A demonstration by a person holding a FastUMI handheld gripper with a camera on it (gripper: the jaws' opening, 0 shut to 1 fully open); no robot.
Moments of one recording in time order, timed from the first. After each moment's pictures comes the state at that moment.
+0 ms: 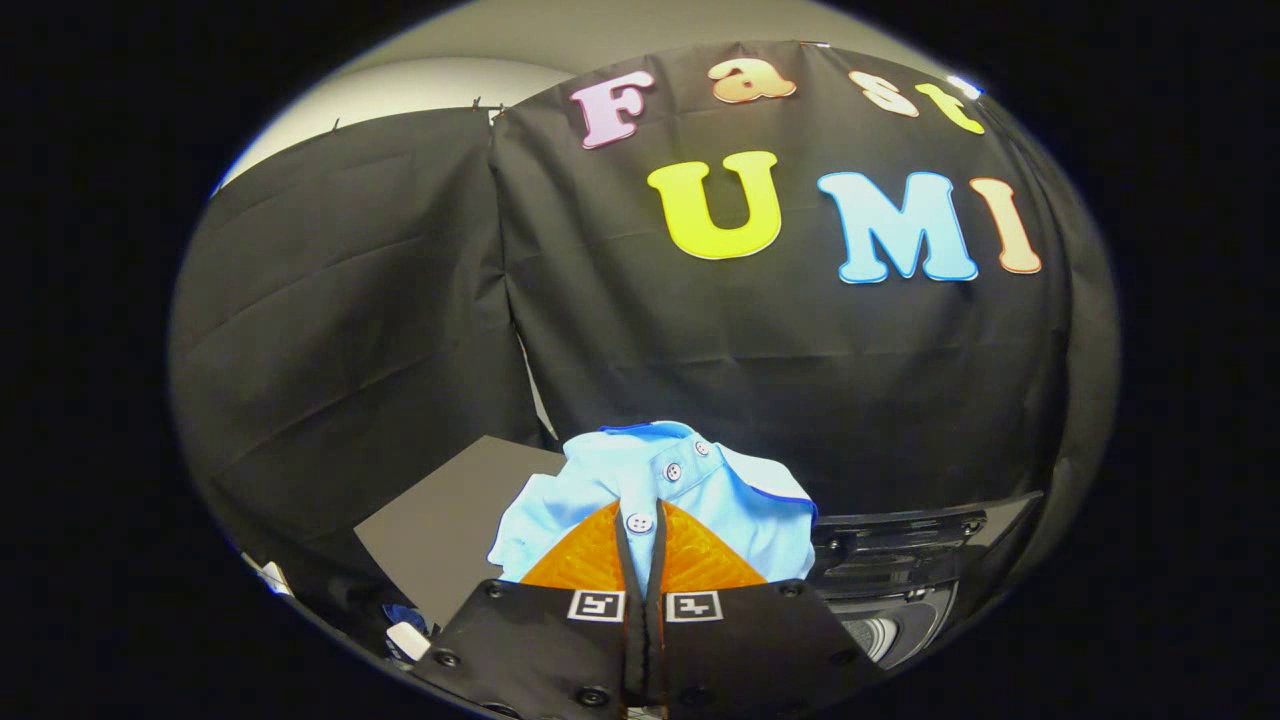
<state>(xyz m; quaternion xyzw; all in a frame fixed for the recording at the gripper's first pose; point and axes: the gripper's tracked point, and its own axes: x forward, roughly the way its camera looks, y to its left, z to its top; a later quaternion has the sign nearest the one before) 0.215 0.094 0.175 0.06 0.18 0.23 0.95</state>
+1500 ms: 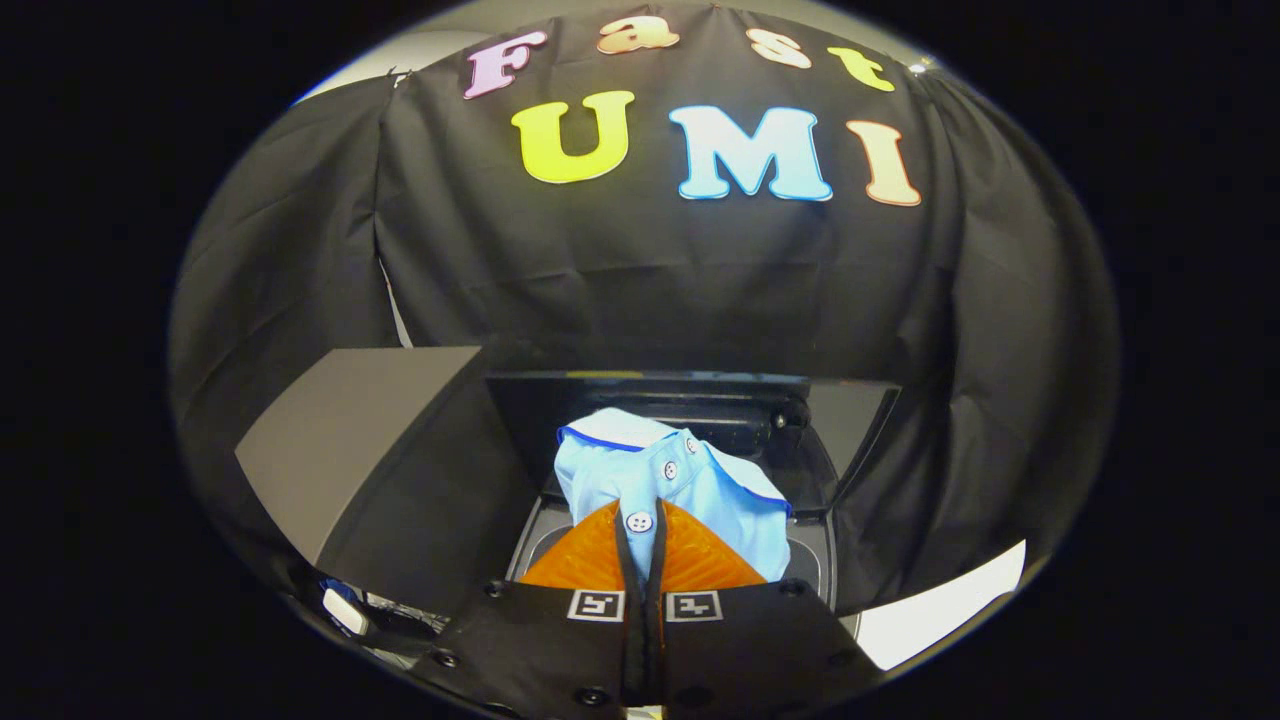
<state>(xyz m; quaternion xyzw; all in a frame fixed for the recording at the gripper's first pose) 0.193 -0.082 0.044 0.02 0.29 0.08 0.95</state>
